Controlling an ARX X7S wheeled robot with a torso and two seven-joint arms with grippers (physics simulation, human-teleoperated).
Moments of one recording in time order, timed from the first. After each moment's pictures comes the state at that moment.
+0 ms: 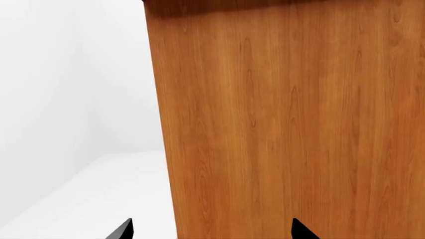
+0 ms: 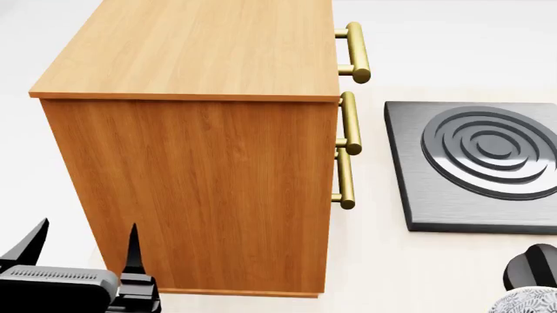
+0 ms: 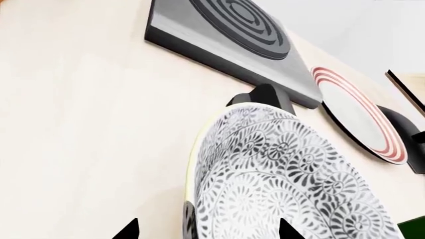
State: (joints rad) left arm -0.20 -0.29 0.36 0.31 -0.21 -0.29 -0.43; right arm -0.07 0.54 -0.10 -0.56 0.22 0.98 0.37
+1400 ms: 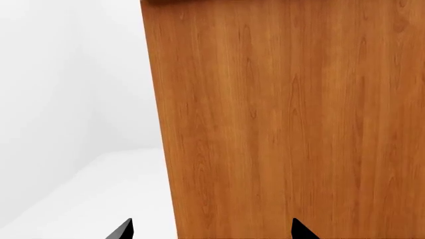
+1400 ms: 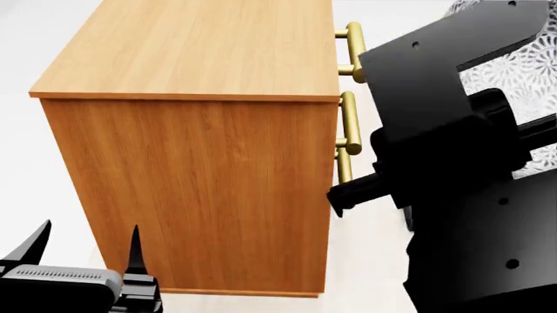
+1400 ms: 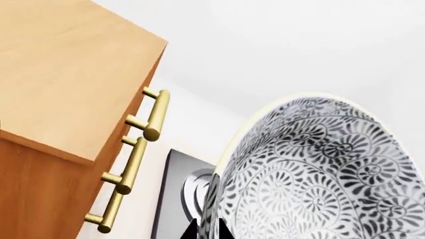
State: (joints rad) left arm -0.21 -0.30 0.38 0.29 -0.22 -0.29 -0.45; right arm 1.31 0.64 -0.47 -0.36 1.84 1.47 1.45
